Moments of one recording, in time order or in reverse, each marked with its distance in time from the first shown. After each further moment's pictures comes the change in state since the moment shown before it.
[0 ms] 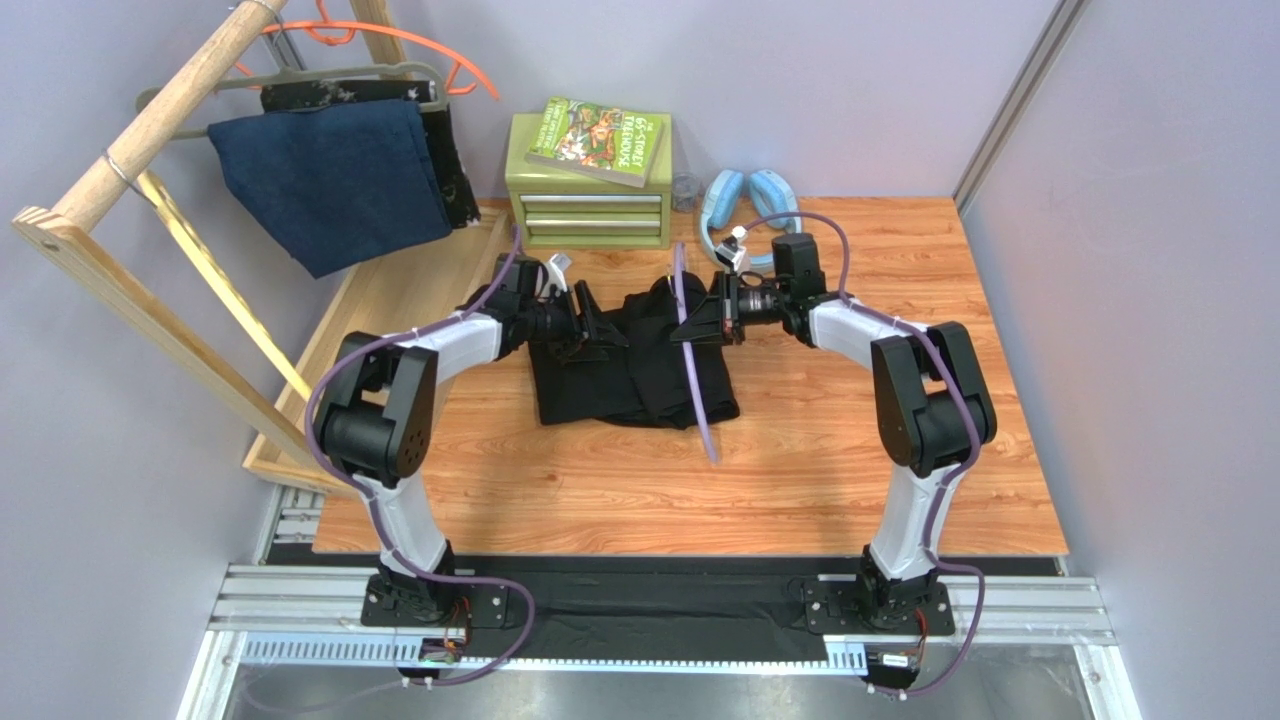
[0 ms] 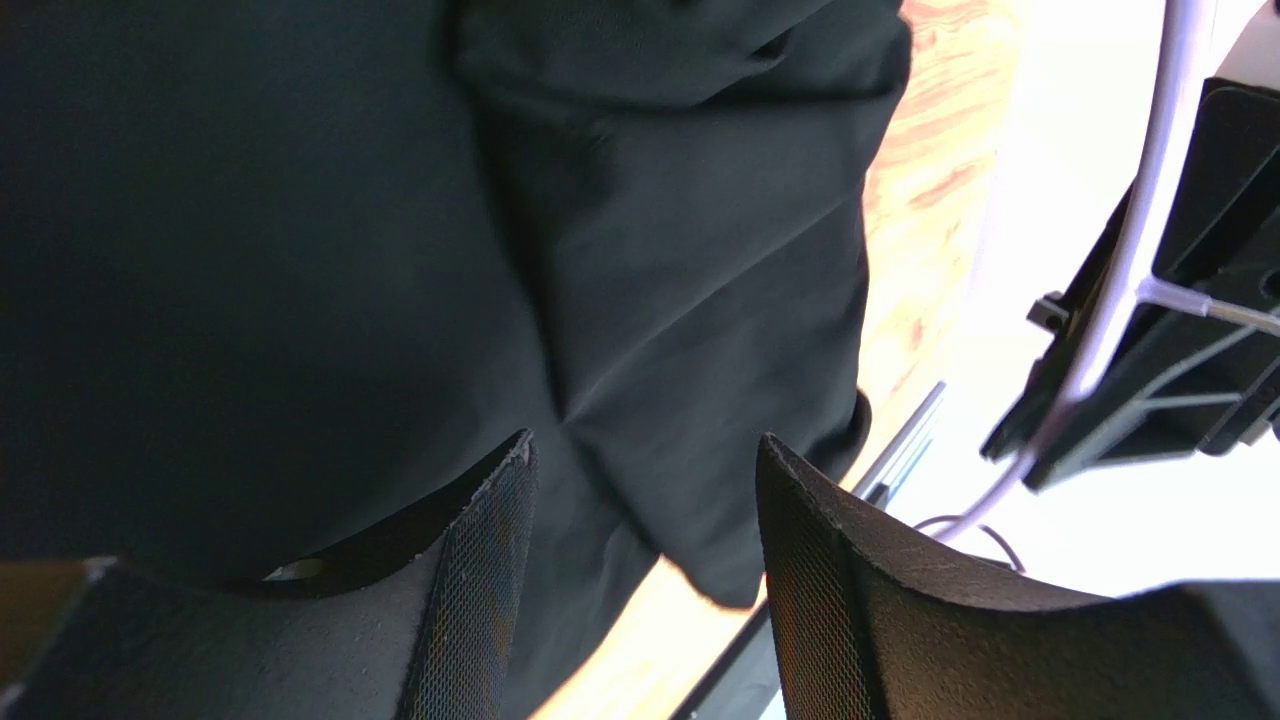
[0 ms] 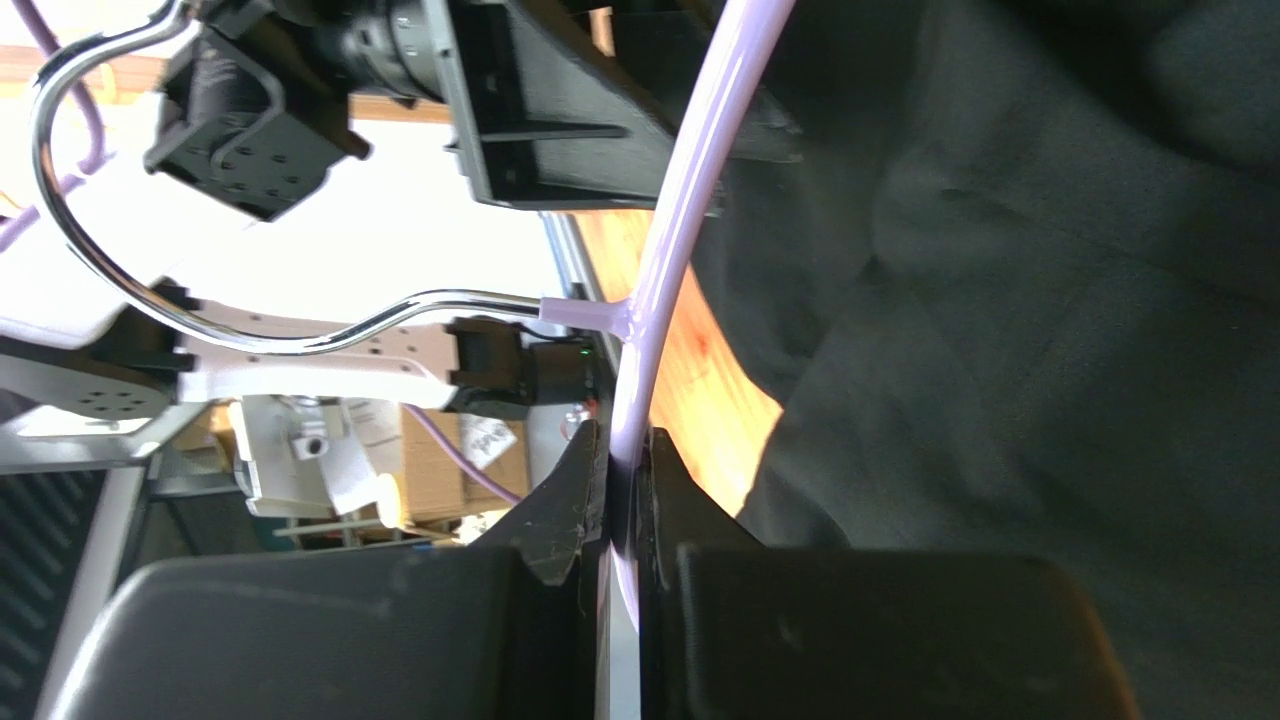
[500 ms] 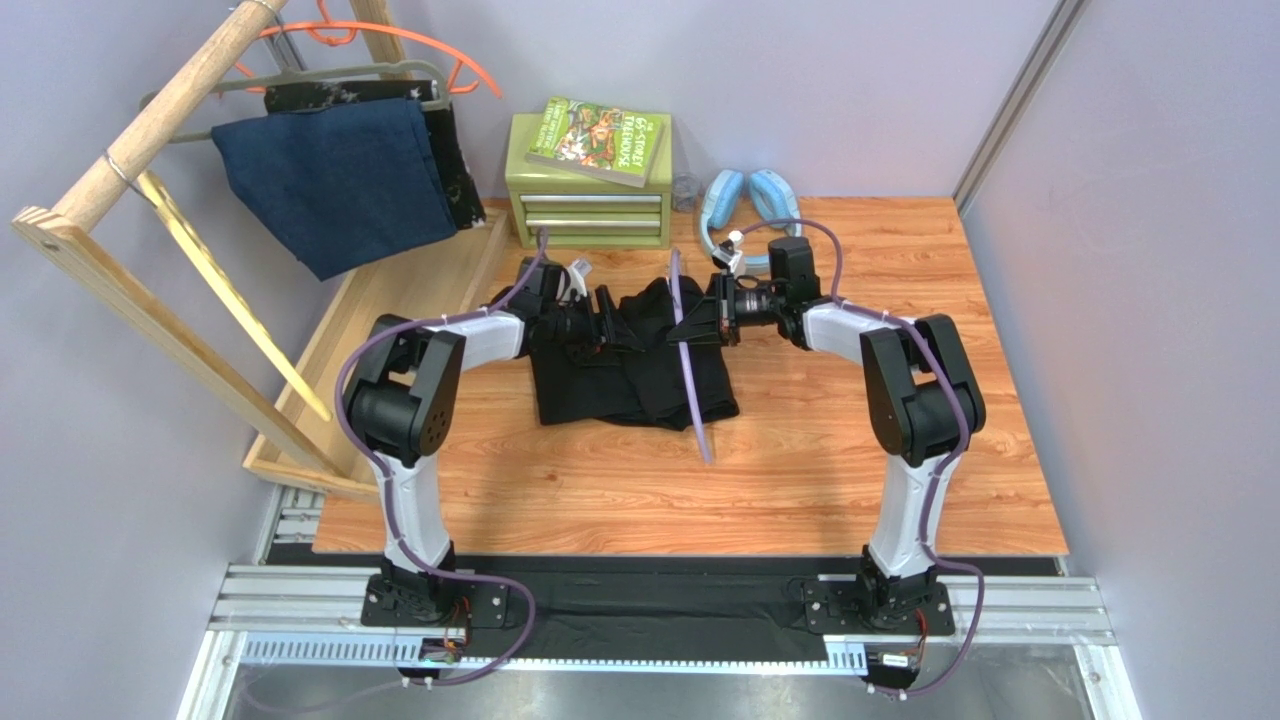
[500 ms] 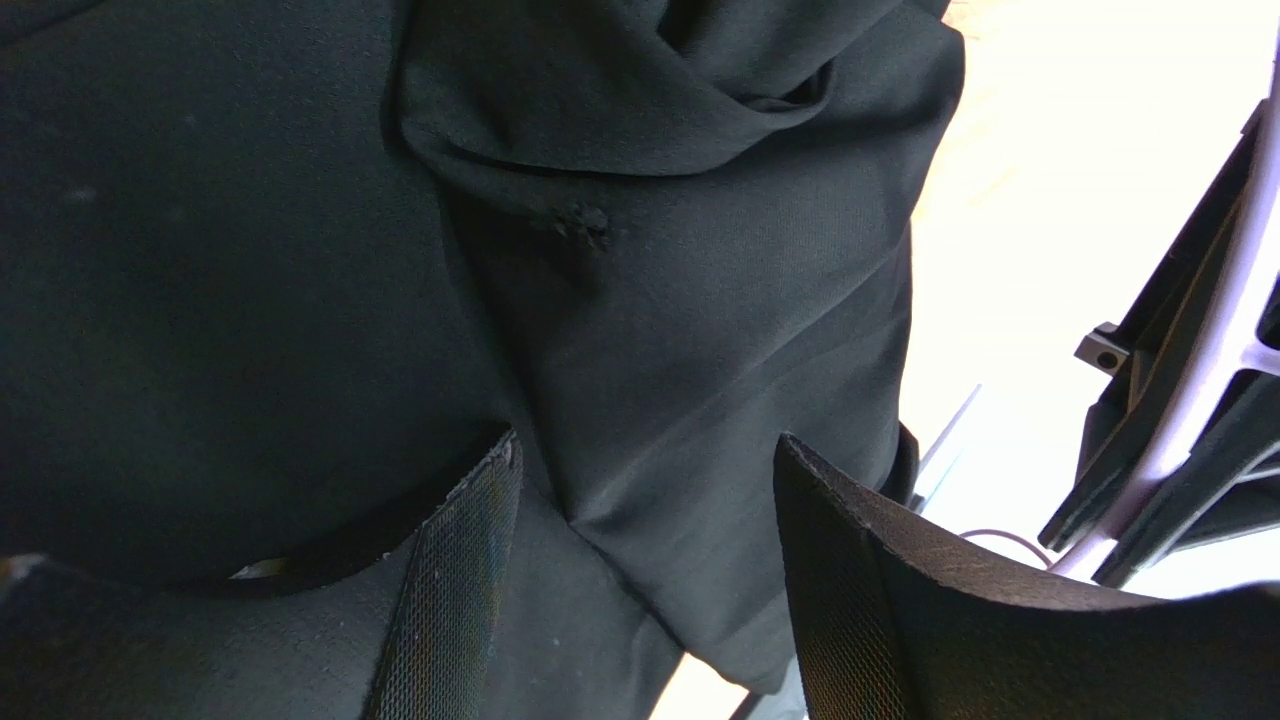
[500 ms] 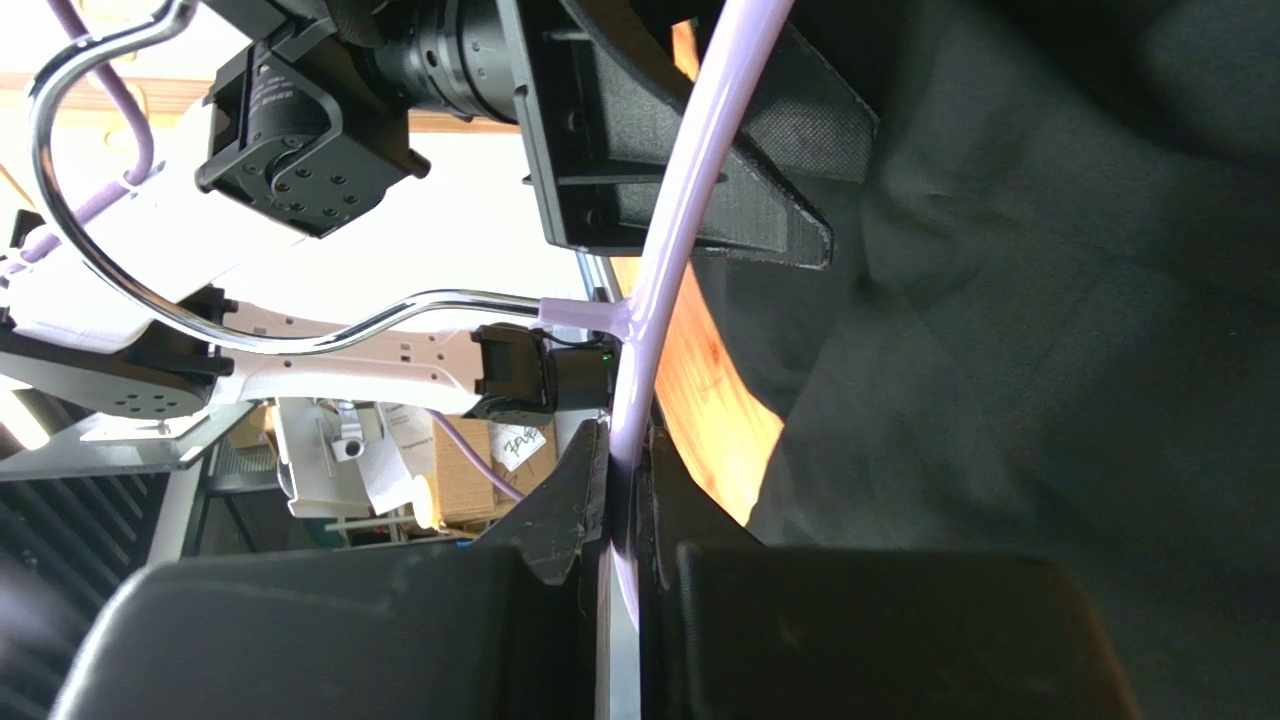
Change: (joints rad) left arm -0.051 0.135 0.070 0.049 -0.021 0.008; right arm 0.000 0.058 -0.004 0.124 -0.028 0.112
